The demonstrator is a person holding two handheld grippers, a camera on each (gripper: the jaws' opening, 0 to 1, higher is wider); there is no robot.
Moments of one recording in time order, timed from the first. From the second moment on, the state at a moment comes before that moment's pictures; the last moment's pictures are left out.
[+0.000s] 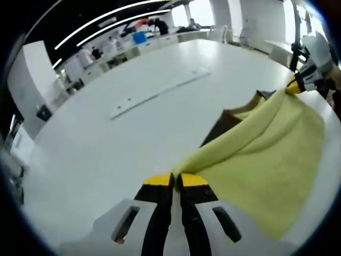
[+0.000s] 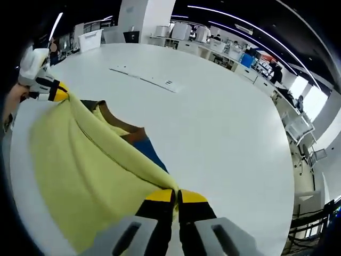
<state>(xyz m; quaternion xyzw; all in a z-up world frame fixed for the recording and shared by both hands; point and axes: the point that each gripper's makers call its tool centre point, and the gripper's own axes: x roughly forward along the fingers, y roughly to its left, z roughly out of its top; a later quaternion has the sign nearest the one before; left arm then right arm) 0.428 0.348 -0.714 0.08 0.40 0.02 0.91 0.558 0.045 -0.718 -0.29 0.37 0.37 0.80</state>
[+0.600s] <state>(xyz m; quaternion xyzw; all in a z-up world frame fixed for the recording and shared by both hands) 0.429 0.343 -0.705 0.11 0.36 -0.03 0.93 0.555 0.045 -0.714 -0.22 0.37 0.41 0.81</state>
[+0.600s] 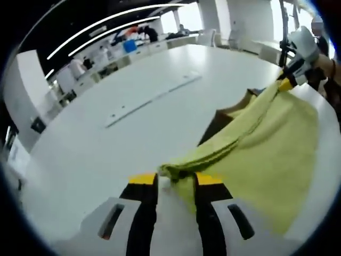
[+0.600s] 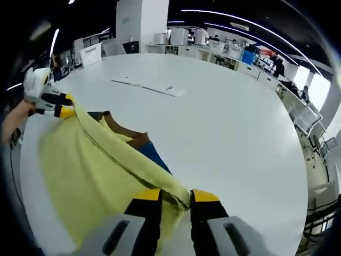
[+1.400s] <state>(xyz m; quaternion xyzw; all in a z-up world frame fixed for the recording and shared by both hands) 0.438 0.363 -0.711 0.01 0.33 0.00 0.94 0.580 0.048 -0.714 -0.14 0.35 0.37 0.85</state>
